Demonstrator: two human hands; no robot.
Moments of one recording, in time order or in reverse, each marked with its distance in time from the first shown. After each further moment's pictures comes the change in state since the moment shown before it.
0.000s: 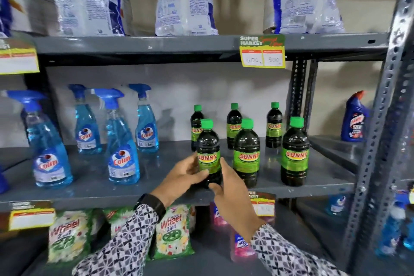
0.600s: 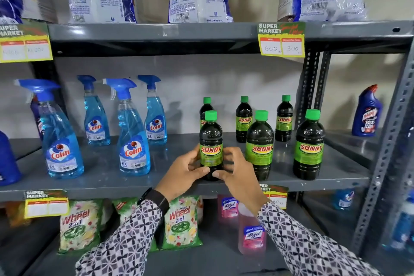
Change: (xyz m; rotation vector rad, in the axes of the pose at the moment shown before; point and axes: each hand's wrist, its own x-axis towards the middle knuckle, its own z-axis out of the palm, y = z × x) left_hand -0.012 -0.016 -0.023 0.164 0.059 0.080; right_hand 0.028 -0.003 0.005 0.246 -0.033 0.076
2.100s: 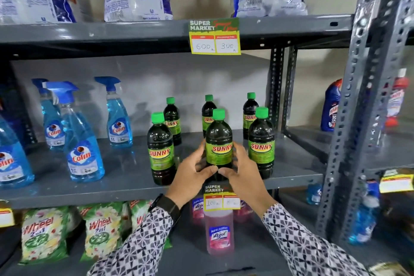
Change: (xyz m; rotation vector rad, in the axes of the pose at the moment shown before) left_hand 0.040 0.046 0.140 -0.034 0.062 0.037; right_hand -0.005 0.063 -0.118 -0.019 0.070 -0.072
